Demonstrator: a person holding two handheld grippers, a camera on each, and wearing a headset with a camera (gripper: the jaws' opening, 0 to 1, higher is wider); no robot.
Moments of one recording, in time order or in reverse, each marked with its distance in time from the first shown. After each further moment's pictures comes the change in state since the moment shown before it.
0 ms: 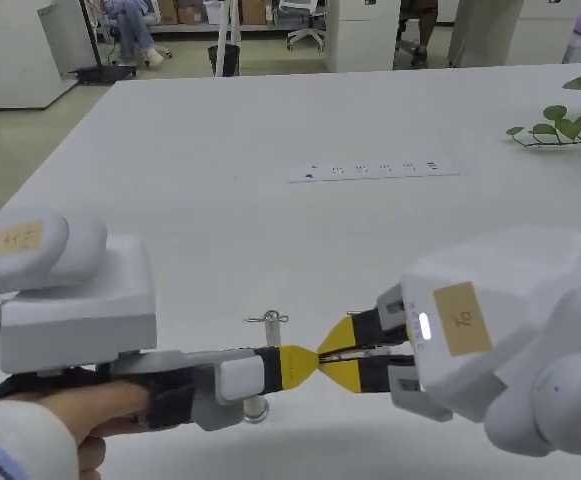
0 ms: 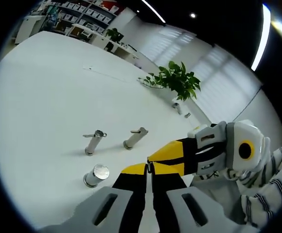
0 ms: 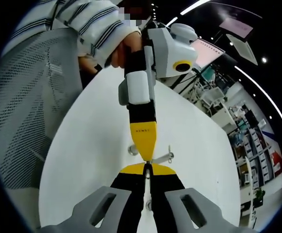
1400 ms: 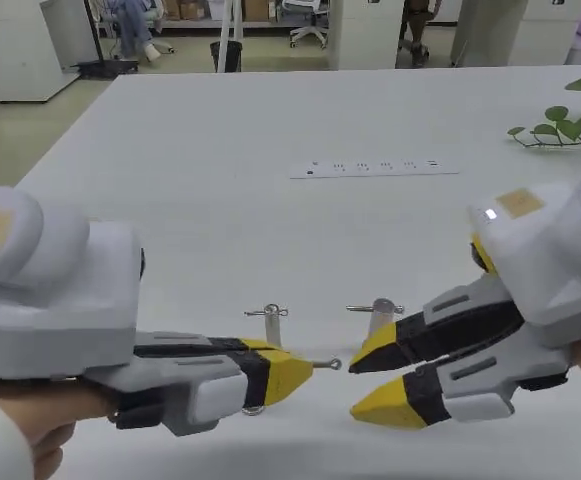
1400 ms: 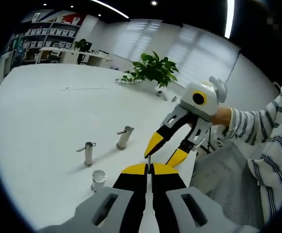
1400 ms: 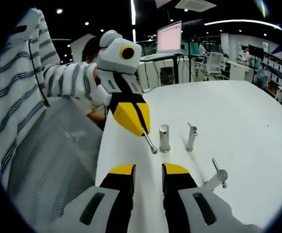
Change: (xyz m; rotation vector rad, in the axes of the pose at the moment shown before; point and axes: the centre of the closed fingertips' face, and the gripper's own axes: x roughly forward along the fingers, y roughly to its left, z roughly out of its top) left arm -0.015 -0.018 -0.008 0.355 0.067 -0.081; right arm -0.017 0.026 -0.012 0.662 -0.193 0.329
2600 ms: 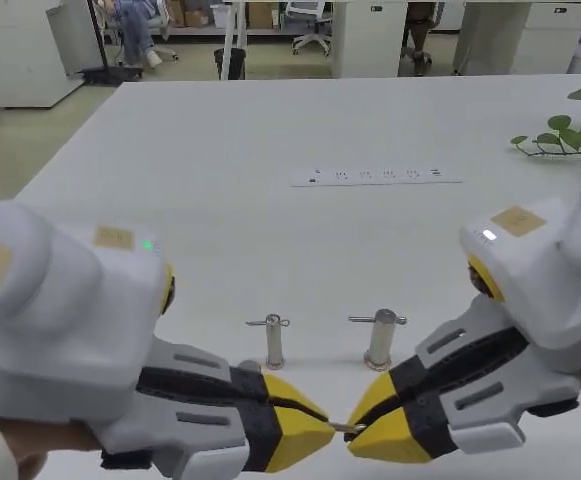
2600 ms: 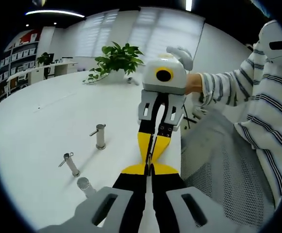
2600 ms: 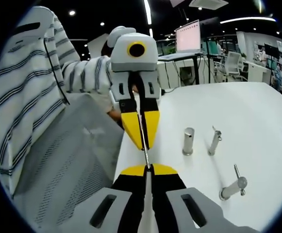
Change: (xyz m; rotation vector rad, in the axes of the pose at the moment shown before) left arm -0.001 -0.031 -0.018 0.285 0.142 -0.165; right arm 0.004 0.037 0.003 -0.044 0.018 0.177
